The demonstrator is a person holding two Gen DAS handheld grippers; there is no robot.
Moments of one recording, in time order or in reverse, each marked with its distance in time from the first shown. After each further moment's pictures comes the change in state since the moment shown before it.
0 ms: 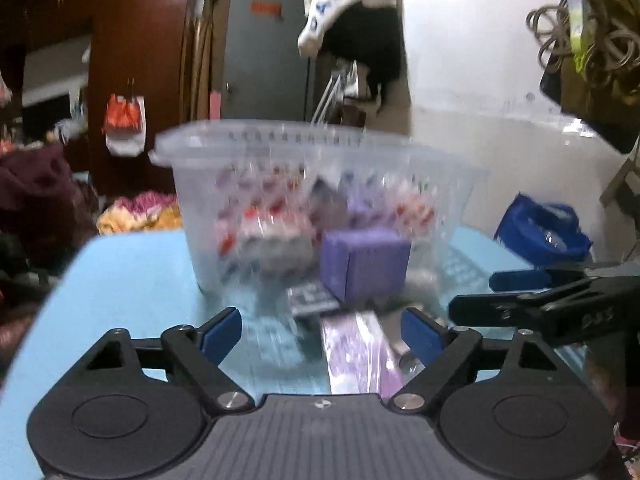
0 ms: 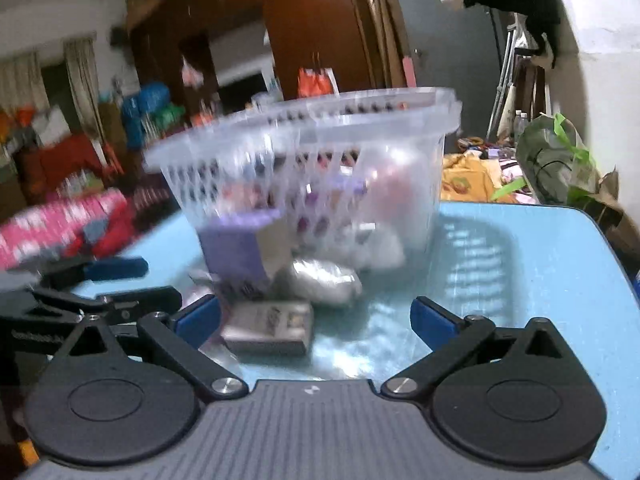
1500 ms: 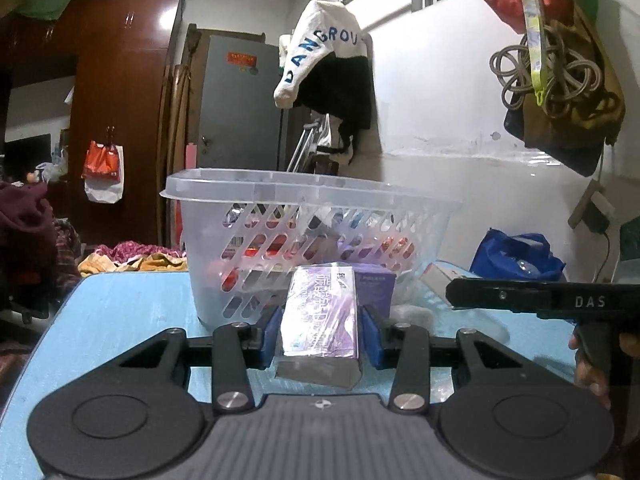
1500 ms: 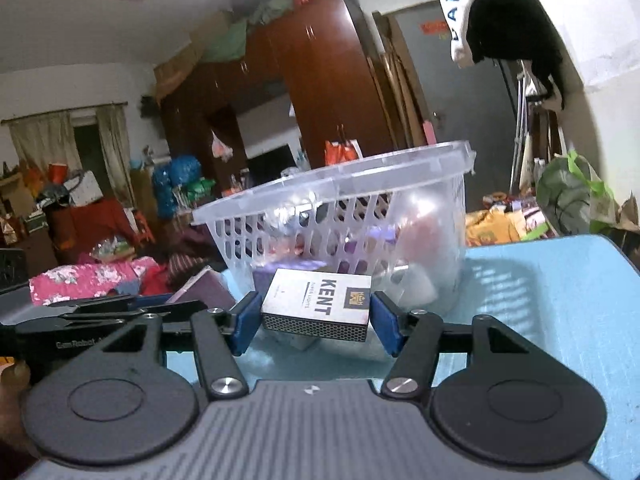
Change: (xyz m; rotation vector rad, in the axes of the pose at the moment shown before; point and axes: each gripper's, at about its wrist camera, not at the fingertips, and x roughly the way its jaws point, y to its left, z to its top) left arm -0.033 0.020 -0.022 0.035 -0.207 -0.090; right arm -0.034 0.003 -0.027 0.055 -0.281 0.120
